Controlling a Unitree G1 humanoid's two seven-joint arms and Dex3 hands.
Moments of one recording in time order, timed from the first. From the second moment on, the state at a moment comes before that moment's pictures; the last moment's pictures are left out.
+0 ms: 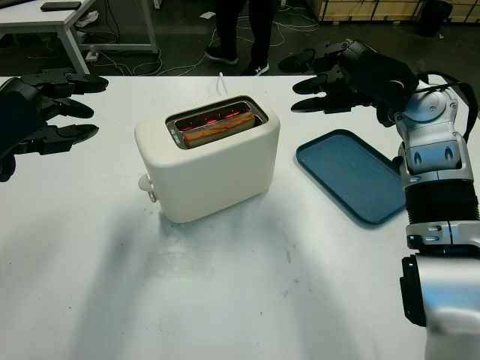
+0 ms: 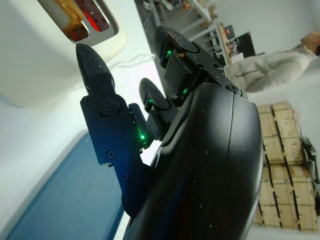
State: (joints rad) left arm -0.42 0.63 0.12 -0.40 0.09 0.65 -0.38; right arm -0.86 -0.60 0.02 0.46 -0.05 0.05 0.66
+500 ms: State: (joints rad) left arm -0.42 0.63 0.13 -0.40 0.09 0.65 -0.38; right arm -0.85 -0.60 0.02 0.46 -0.05 0.03 0.66
